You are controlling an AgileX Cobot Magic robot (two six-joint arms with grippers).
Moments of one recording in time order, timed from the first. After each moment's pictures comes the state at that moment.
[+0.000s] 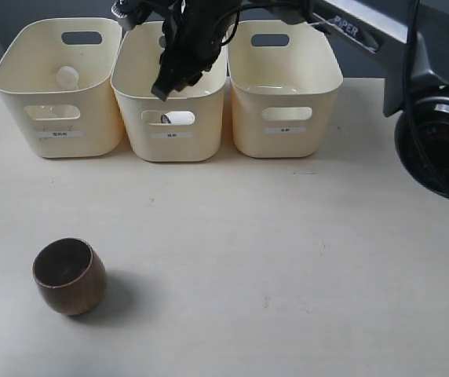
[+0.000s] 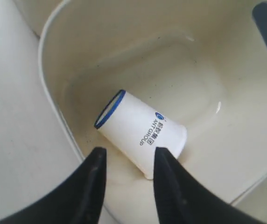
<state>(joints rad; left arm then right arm) 0.10 0.01 0.00 0.04 0.24 -0.15 0.63 2.31 -2.27 0.02 1.04 -0.53</state>
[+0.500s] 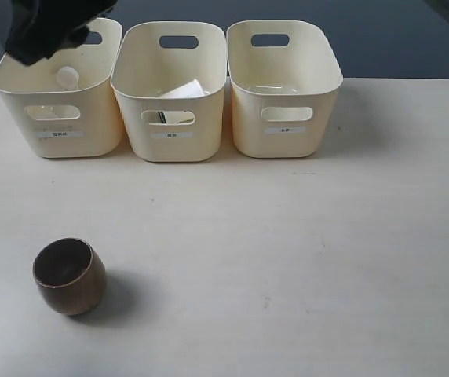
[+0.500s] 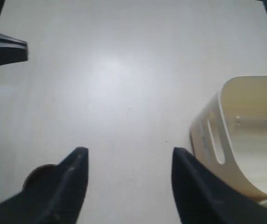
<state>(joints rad) 0.10 0.01 0.00 0.04 0.24 -0.15 0.79 2.14 -2.36 0.53 1.22 -0.87</state>
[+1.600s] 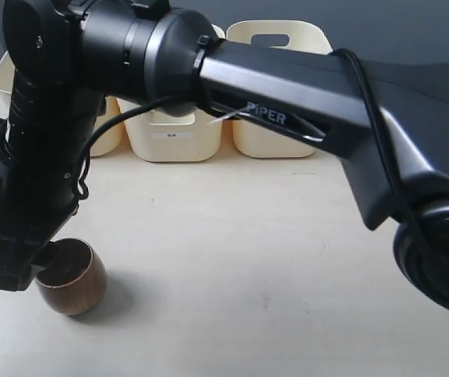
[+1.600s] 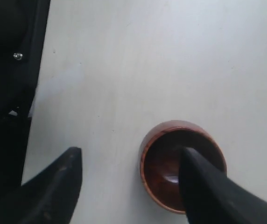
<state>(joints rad) 0.10 0.01 0.00 0.04 0.24 -0.15 1.03 2.21 -2.05 0.42 1.22 -0.74</state>
